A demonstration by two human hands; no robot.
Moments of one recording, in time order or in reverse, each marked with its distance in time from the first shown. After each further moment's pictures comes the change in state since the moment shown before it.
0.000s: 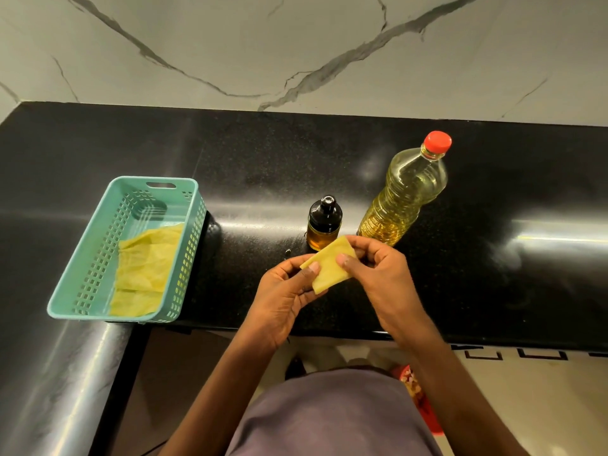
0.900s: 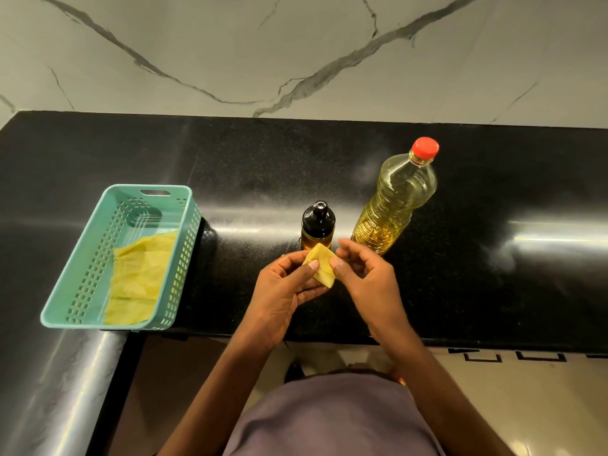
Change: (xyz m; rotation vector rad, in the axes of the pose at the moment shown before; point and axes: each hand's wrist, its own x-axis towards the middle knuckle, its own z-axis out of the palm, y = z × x) left_hand 0.003 0.005 0.010 0.105 -0.038 0.074; right_hand 0.001 0.015 -0.003 -0.178 0.045 -0.083
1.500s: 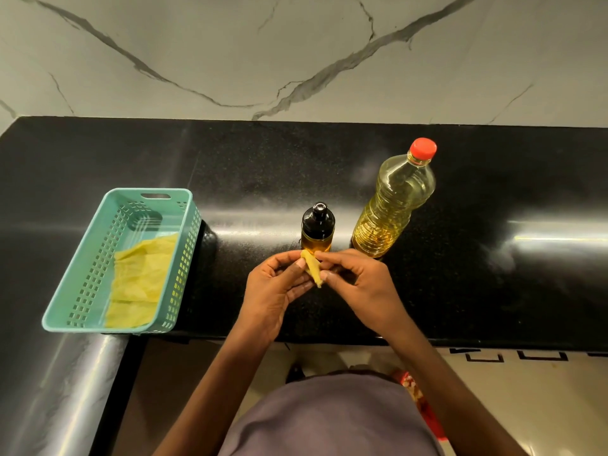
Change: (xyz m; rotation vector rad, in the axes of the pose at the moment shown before) left_hand 0.007 -0.002 -0.011 -0.046 0.090 0.042; right_hand 0.005 -0.003 -0.003 -0.235 -0.188 -0.328
